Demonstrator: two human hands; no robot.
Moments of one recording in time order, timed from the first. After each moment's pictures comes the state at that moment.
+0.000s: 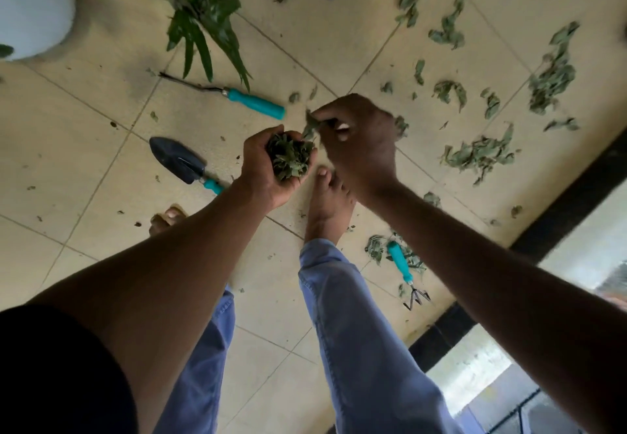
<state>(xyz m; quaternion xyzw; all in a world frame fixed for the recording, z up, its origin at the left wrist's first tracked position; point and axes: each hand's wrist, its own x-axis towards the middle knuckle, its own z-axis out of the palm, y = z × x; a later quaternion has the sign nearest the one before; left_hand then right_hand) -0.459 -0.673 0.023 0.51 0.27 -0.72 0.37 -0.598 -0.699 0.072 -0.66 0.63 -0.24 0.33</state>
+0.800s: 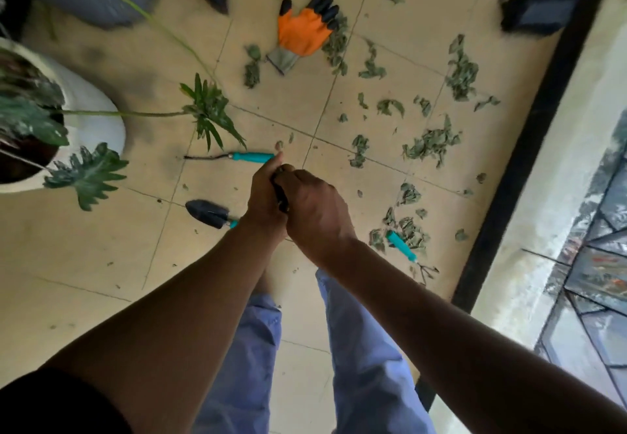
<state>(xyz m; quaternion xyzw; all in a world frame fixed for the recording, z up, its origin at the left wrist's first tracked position) -0.454 -0.673 0.164 0.55 0.06 -0.80 0.24 -0.543 -0.636 0.220 -0.67 0.68 -0.04 0.30</state>
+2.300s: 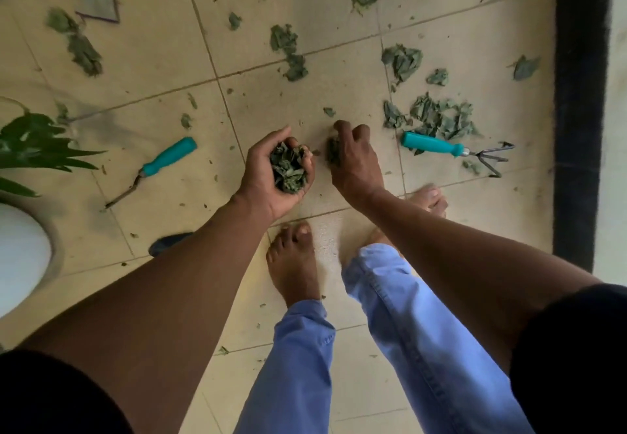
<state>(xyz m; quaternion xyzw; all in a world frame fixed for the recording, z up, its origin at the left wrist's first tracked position) -0.547 -0.613 -0.009 0.54 0.04 -0.84 0.03 -0.650 -0.493 -0.073 -0.29 0.87 -0.13 0.37</state>
